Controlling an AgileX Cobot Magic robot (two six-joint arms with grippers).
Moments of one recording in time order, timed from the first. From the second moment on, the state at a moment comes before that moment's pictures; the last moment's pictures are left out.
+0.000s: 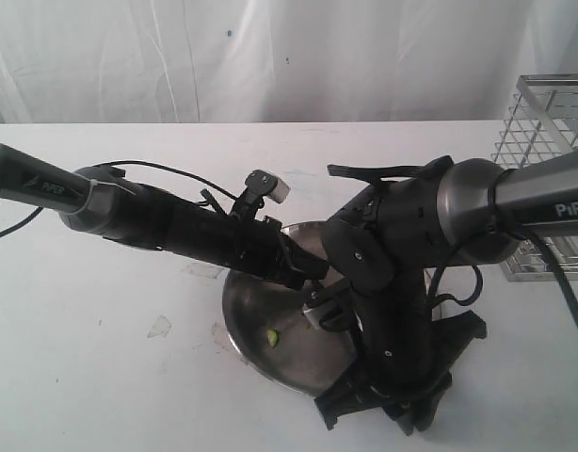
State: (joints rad) left arm -0.37 2.25 -1.35 -1.64 0.80 1.80; right arm 0.74 1.87 -1.05 -0.11 1.08 0.34
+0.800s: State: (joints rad) left arm -0.36 2.16 -1.36 -1.57 0.76 1.75; right arm 0.74 1.91 -1.07 0.00 1.09 0.25
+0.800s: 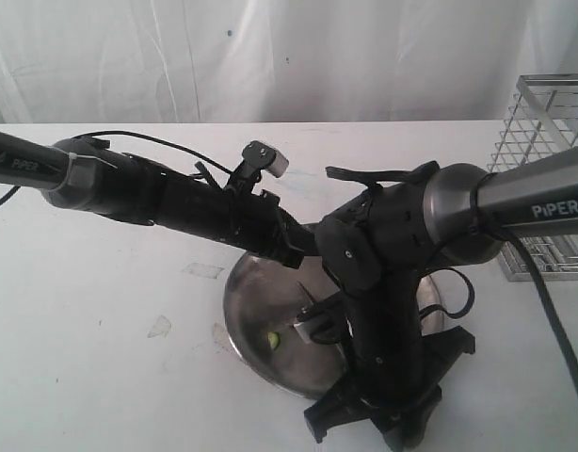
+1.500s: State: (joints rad) left arm -0.36 2.16 -1.36 -1.50 0.66 1.71; right arm 0.65 1.92 -1.21 0.02 1.09 0.14
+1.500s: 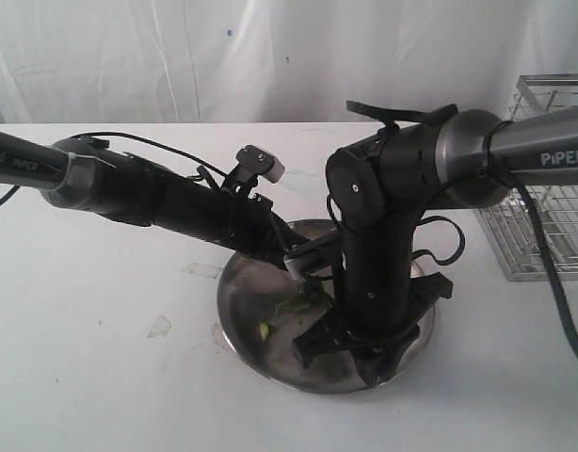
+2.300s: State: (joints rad) left arm -0.35 2.16 -1.36 -1.47 0.72 1.72; right arm 0.64 1.97 -1.23 0.09 1.12 0.13
